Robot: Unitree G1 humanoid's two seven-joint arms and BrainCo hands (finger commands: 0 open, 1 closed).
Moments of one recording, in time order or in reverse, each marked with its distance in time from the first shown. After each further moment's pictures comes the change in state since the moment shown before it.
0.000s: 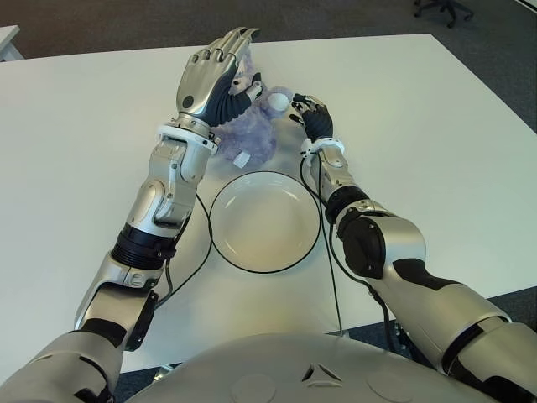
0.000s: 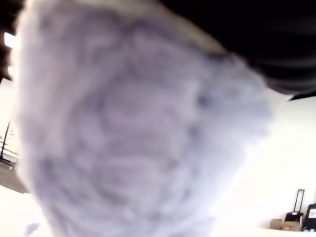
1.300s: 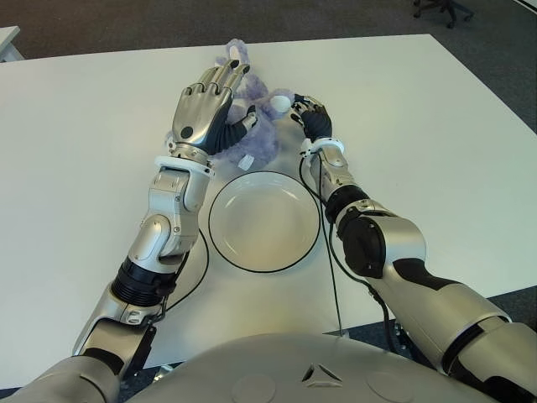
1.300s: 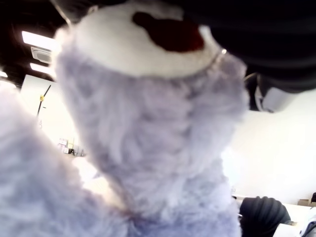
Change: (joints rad) left arm 0.185 -0.052 -0.051 -0.191 0.163 0.174 -0.080; right arm -0.003 0.000 -0.004 -0.001 0.022 0.016 0.045
